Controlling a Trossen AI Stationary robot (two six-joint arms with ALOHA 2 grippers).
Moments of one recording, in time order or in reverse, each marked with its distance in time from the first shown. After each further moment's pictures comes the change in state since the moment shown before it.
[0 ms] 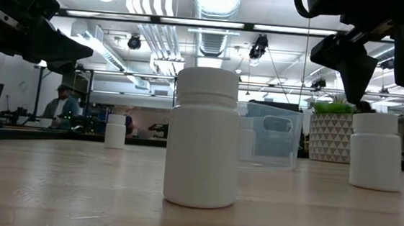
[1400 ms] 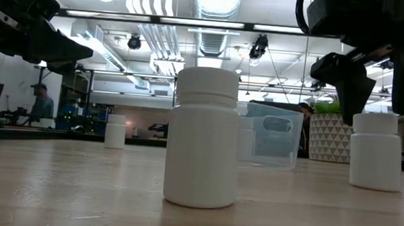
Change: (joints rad) left arm 0.000 0.005 0.000 0.000 0.000 0.000; right arm 0.000 -0.001 -0.107 0.130 0.026 0.000
